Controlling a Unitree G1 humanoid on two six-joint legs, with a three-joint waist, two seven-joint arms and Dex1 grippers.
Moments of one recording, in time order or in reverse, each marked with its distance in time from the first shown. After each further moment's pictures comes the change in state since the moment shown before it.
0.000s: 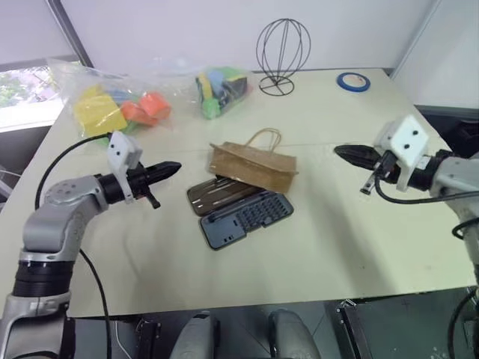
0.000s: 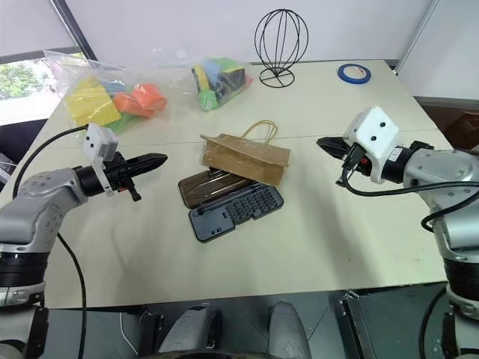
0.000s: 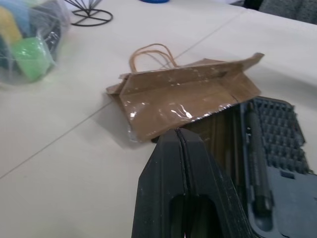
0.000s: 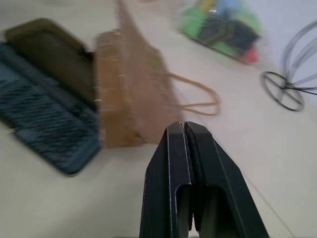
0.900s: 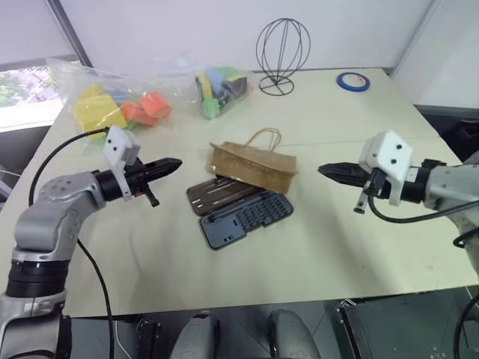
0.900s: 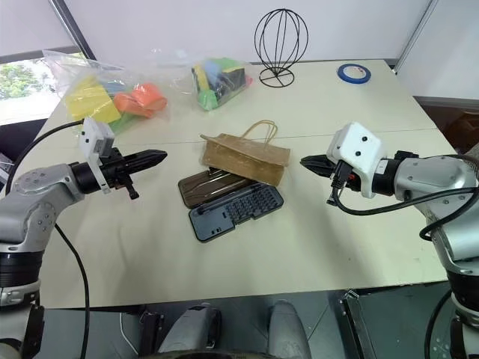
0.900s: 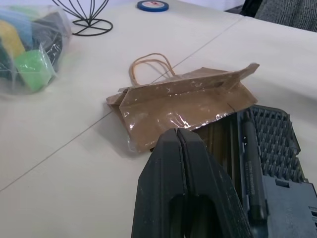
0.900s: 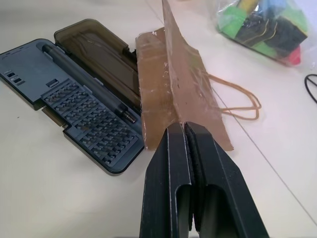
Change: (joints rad) left arm -0.005 -0.001 0.012 -0.039 -0.025 0.019 0.029; right arm 0.042 0.001 0.022 -0.095 0.027 0.065 -0.015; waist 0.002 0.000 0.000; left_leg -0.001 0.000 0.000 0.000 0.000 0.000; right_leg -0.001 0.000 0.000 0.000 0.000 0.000
